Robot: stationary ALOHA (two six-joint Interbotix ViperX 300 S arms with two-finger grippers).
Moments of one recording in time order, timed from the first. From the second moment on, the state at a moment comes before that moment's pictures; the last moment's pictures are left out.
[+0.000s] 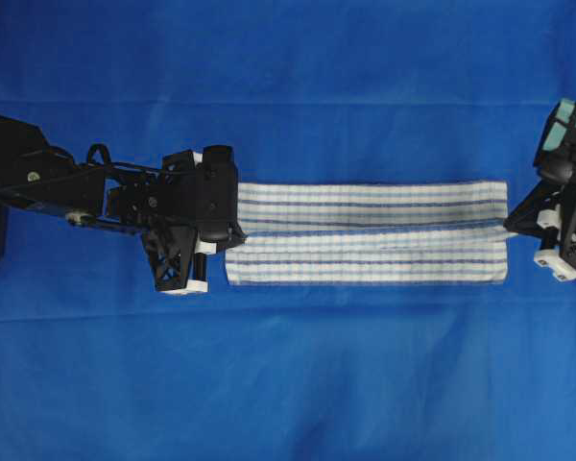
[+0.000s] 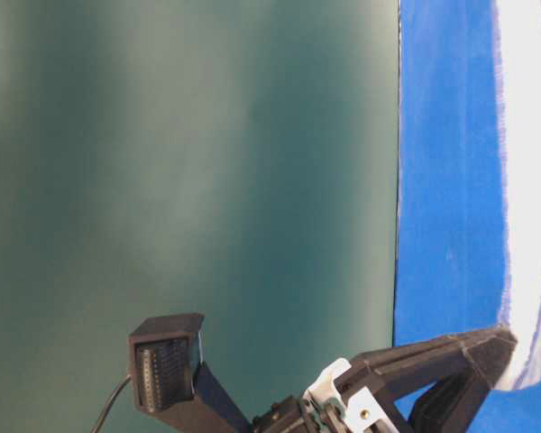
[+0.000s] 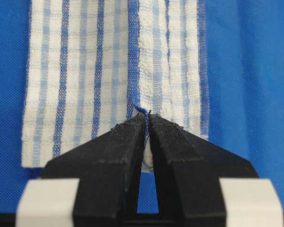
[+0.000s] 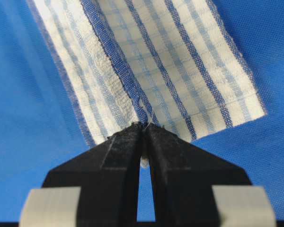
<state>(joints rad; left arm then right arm) -0.03 -0.02 0.72 -0.02 0.15 -0.01 0.00 -0.79 1.19 -0.02 0.61 0.49</state>
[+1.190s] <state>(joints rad) 0.05 -0.02 0.72 -0.02 0.15 -0.06 -0.06 -0.71 1.18 -0.17 0.56 0.50</state>
